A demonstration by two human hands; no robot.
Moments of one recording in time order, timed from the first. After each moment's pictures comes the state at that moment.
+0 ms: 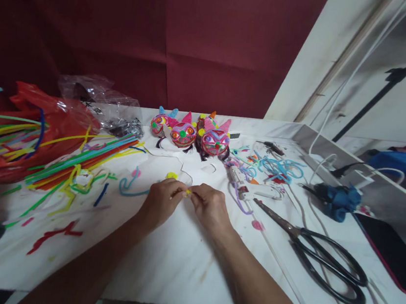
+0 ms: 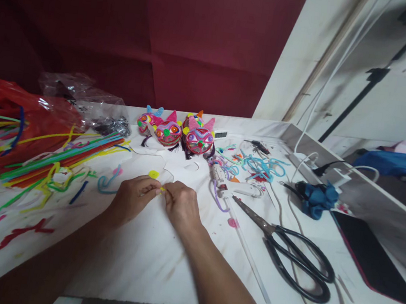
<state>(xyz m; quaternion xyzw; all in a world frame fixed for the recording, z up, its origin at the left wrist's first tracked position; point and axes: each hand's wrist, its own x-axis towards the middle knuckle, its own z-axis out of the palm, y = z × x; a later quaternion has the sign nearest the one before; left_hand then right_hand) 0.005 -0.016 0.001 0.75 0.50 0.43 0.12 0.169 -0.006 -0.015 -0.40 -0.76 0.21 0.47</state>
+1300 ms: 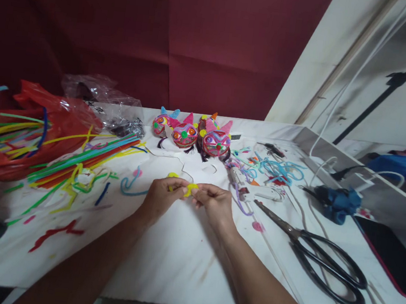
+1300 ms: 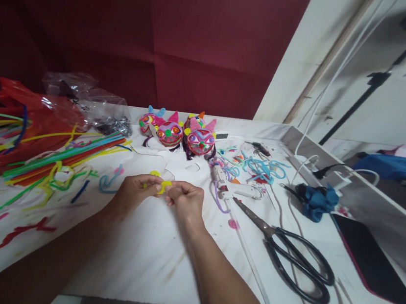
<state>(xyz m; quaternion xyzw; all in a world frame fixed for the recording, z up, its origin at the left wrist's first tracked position) 0.013 -0.013 0.005 0.51 0.52 0.52 0.43 0.160 -0.009 0.003 -0.44 -0.43 0.57 0.55</state>
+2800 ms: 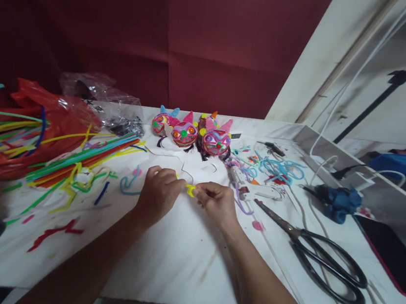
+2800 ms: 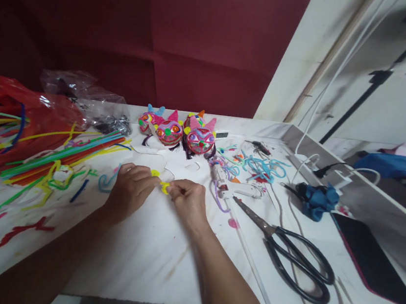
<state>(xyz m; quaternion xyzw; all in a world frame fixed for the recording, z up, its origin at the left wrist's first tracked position) -0.006 -0.013 0.009 0.81 0.45 0.34 -0.13 0.175 -0.001 -0.009 -0.46 -0.60 0.43 0.49</state>
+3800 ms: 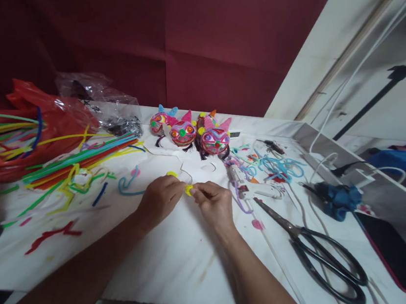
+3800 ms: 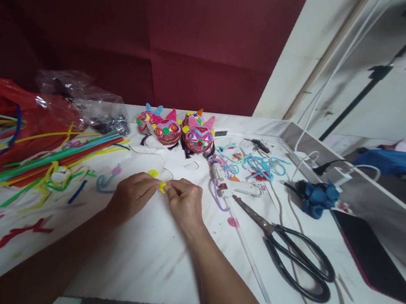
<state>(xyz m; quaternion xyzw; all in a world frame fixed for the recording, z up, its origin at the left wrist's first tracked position) 0.000 -0.011 -0.003 0.81 0.39 0.41 -0.15 0.169 -0.009 -0.004 -0.44 -0.65 0.33 0.53</state>
